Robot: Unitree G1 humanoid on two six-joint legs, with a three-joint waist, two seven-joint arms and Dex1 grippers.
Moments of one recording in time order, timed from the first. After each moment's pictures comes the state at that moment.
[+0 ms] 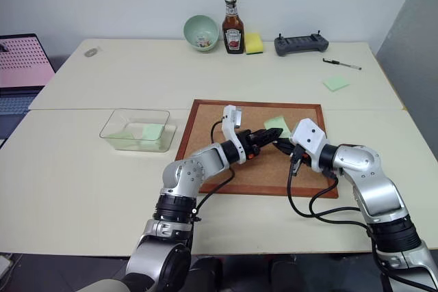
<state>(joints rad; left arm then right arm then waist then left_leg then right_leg) -0.67 -0.13 0.07 0.27 -0.57 0.79 -0.47 -0.37 -0.63 0.10 -0.20 0.17 0.33 0.85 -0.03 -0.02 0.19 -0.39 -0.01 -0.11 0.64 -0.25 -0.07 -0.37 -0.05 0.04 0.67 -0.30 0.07</state>
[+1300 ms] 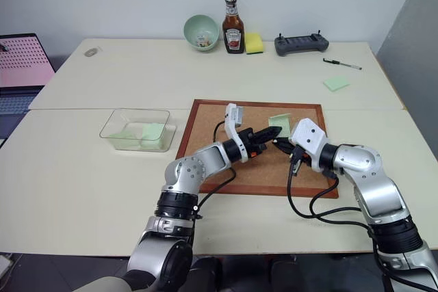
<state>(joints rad) -0.67 -0.13 0.09 0.28 -0.64 0.82 -0.48 -0.36 -0.63 0.08 -0.23 0.18 0.33 0.84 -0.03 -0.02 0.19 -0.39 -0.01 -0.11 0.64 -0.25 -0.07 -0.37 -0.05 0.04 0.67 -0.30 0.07</state>
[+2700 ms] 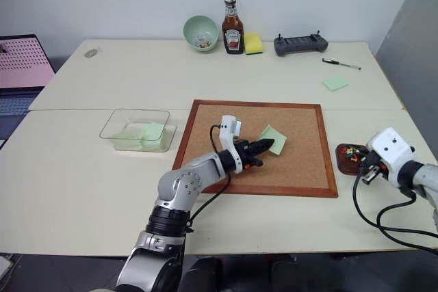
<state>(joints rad) -0.54 -0.05 -0.05 0.13 -0.54 0.74 -0.47 -0.02 -0.95 -0.25 -0.15 0.17 0.39 0.76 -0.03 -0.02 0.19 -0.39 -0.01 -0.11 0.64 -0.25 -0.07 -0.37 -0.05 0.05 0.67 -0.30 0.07</state>
